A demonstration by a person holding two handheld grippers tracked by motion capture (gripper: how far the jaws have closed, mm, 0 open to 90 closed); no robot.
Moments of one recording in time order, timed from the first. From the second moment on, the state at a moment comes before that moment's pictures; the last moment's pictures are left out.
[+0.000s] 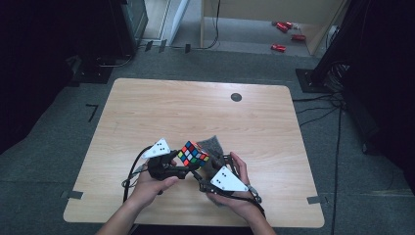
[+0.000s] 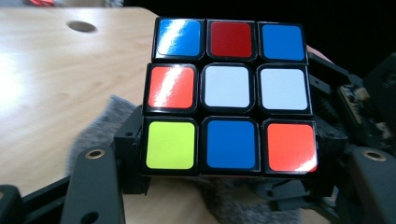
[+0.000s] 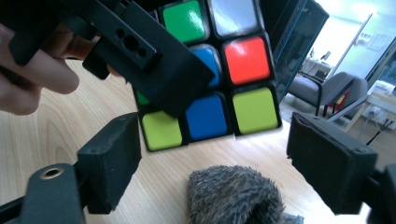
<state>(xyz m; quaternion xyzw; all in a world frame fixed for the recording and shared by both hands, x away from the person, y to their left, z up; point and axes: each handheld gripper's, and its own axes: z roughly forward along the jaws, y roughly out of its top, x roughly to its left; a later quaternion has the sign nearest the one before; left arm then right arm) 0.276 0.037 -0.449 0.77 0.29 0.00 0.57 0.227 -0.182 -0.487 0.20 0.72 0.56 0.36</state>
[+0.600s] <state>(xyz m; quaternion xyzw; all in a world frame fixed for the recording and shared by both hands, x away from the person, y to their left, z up) 0.282 0.035 -0.454 0.76 0.31 -0.06 0.56 0.222 -0.179 -0.487 0.17 0.72 0.55 0.39</state>
